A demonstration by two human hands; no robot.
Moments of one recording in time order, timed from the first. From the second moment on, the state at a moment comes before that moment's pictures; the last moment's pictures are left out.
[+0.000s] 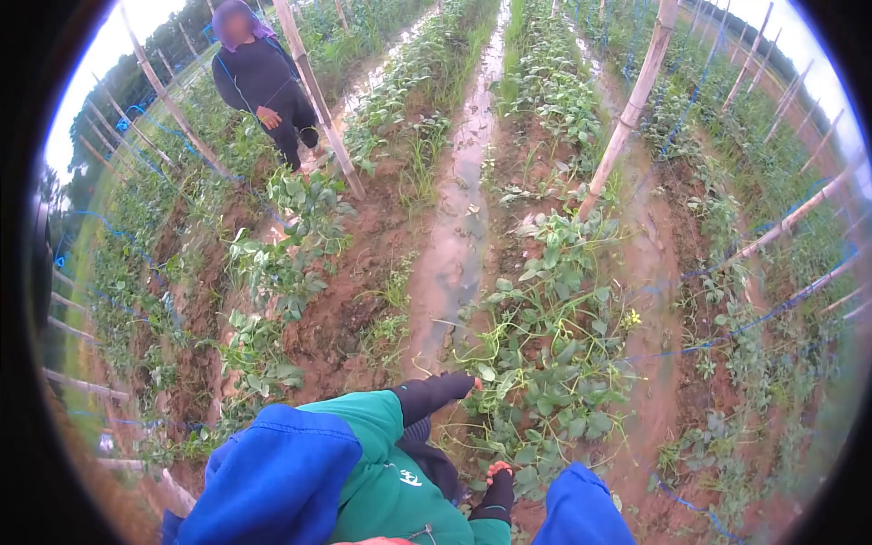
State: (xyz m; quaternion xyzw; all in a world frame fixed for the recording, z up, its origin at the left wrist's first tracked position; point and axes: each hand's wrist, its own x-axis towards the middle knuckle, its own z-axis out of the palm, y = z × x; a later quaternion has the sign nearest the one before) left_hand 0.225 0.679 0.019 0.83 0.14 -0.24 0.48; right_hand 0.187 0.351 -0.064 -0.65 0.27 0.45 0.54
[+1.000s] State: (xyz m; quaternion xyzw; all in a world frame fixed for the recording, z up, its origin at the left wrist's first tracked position) left_hand 0.224 0.689 0.005 0.81 0.15 -0.26 0.51; right_hand 0.188 0.354 -0.072 -0.66 0.26 0.44 0.55
